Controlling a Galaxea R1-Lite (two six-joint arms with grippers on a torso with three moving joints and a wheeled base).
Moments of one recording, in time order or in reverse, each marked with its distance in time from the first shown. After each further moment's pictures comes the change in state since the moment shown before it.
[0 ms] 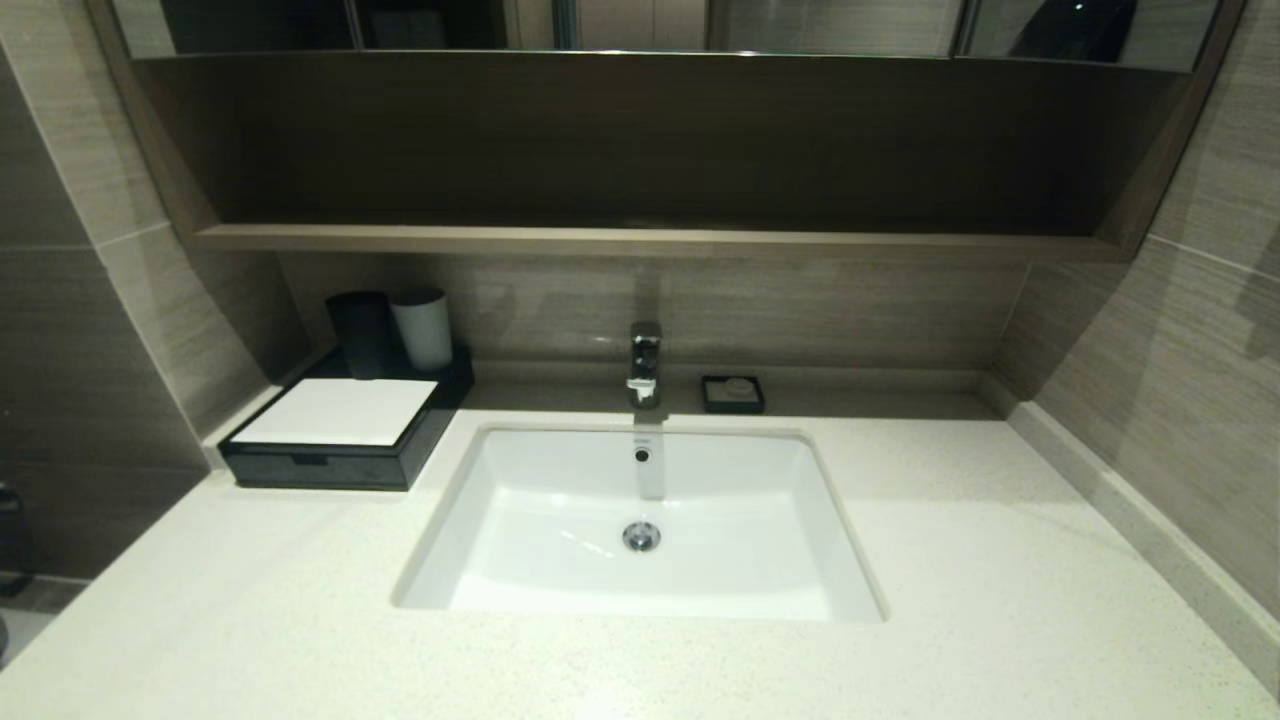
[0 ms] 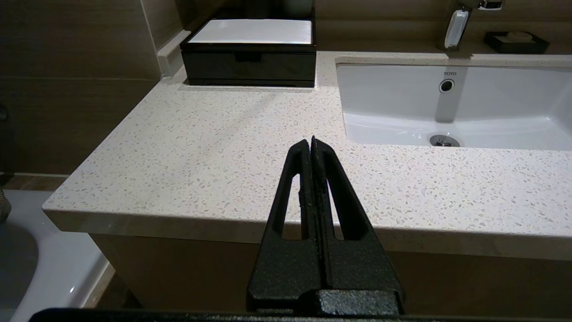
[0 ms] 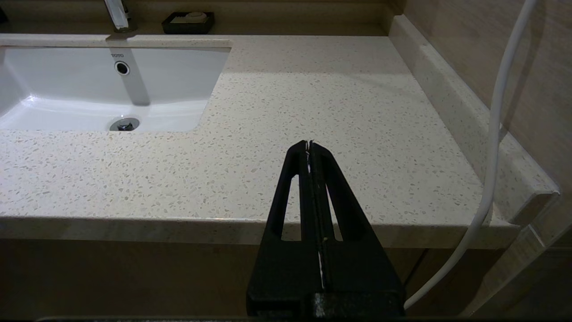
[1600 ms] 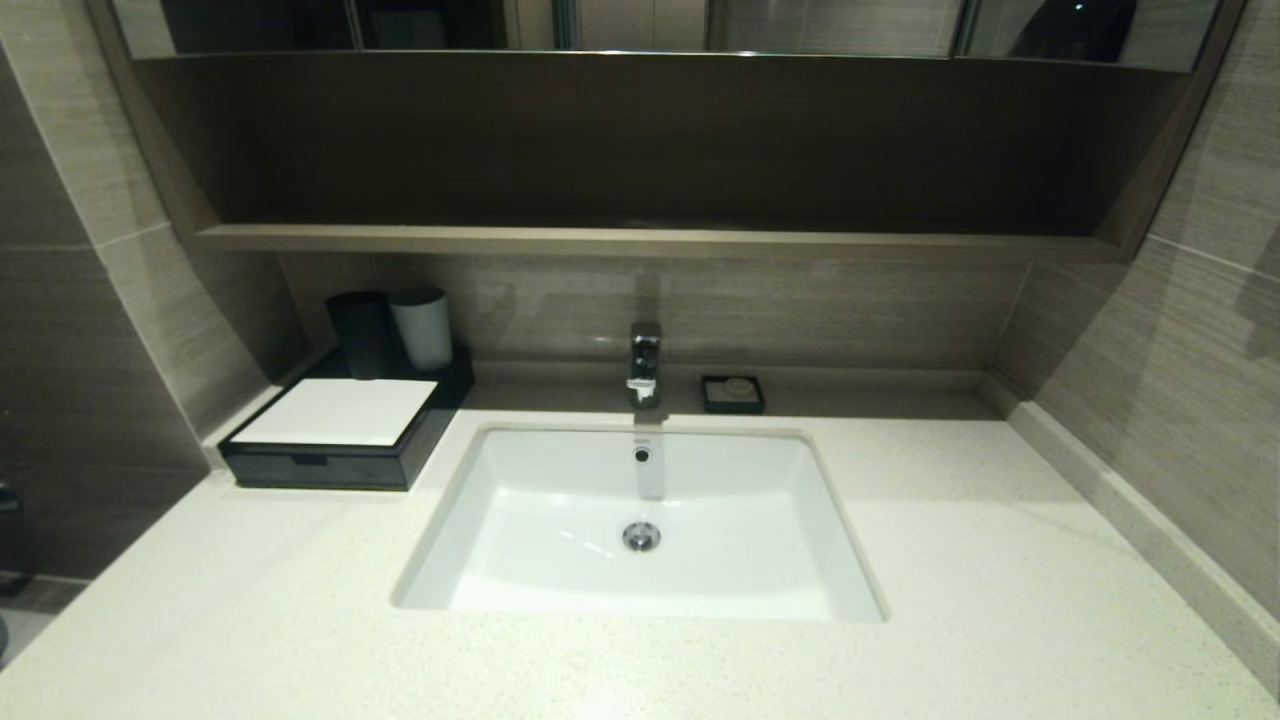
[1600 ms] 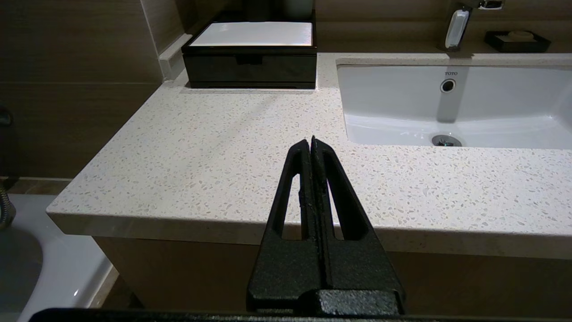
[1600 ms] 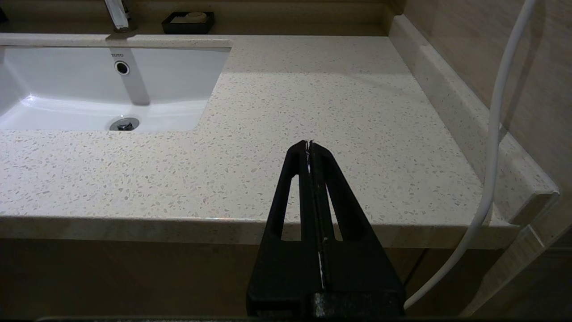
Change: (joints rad) left arm 0.000 -0.008 0.000 0.001 0.000 0.013; right arm 0.000 0.000 0.000 0.000 0.001 -0.001
